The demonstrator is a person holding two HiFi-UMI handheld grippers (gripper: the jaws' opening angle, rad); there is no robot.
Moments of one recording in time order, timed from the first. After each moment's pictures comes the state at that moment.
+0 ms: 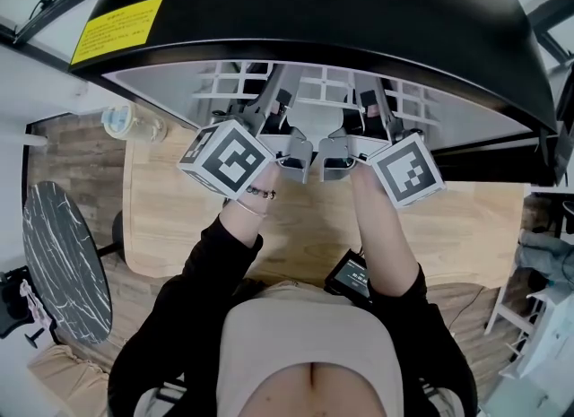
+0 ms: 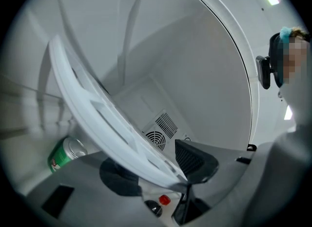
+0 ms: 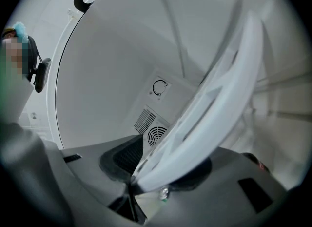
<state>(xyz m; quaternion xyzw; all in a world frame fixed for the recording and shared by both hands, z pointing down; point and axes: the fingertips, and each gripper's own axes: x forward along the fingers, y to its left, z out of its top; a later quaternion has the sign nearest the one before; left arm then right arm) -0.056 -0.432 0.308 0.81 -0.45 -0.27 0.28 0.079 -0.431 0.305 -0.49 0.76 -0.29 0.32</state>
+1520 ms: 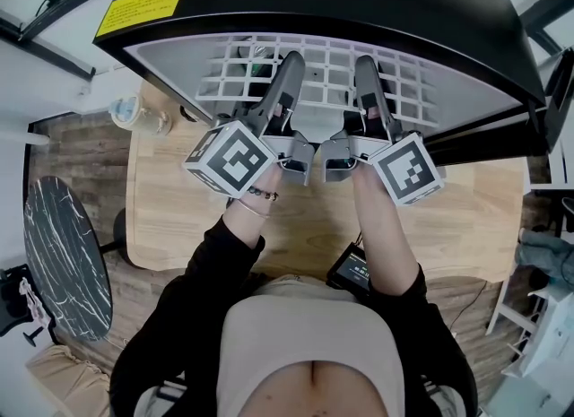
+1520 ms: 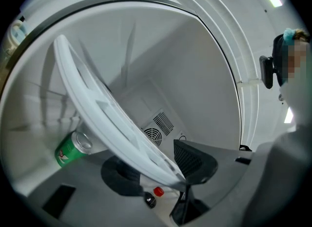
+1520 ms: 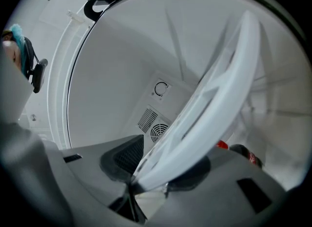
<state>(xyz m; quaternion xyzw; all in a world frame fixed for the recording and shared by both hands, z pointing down) -0.057 -0.405 0.310 0.80 -0.45 -0.27 0.30 0.078 -0.405 0.307 -0.49 0.76 -0.29 0.32</state>
